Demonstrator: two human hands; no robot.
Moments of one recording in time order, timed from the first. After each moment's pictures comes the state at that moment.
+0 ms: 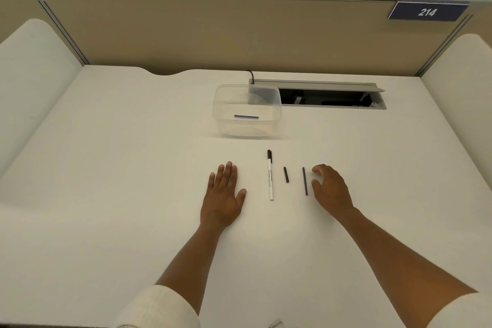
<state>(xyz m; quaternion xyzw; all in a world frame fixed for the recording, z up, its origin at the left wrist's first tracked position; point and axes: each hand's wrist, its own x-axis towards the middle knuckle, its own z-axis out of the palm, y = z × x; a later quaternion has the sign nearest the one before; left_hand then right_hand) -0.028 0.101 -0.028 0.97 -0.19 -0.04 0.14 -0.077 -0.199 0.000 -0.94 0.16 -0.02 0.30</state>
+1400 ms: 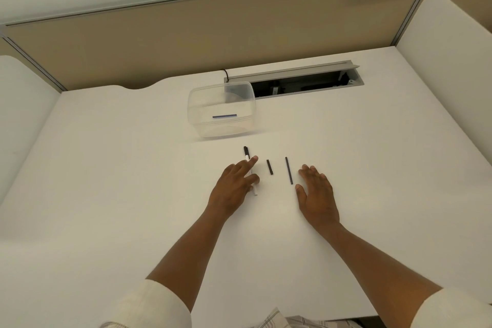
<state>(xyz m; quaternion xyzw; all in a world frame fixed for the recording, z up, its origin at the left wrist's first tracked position) -0.012 0.044 0.010 0.90 -0.42 0.00 0.10 -0.130 -0.178 -0.044 -0.95 0.16 -0.12 0.25</state>
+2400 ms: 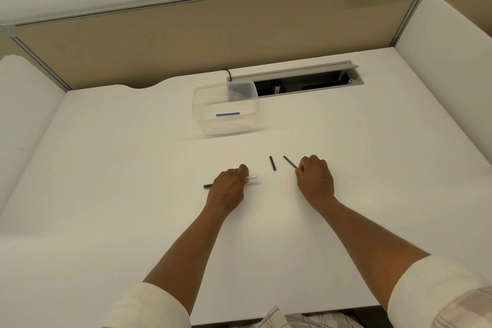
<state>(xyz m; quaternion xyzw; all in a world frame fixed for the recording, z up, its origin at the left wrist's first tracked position) -0.024 0.057 0.020 0.94 -0.30 -0.05 0.12 -0.094 -0.172 0.003 -0.95 0.24 -0.03 0.19</state>
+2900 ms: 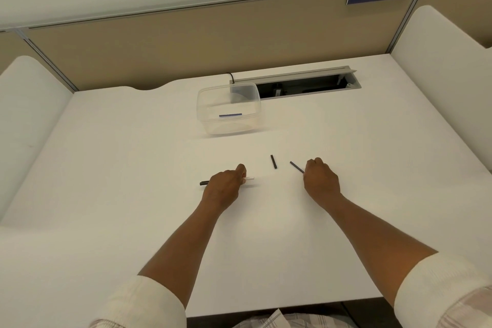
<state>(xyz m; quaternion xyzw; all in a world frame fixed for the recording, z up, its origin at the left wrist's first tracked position) -0.029 0.077 0.035 0.94 -0.31 -0.08 0.10 -0.105 -0.178 0.013 -0.97 0.22 0.08 0.09</state>
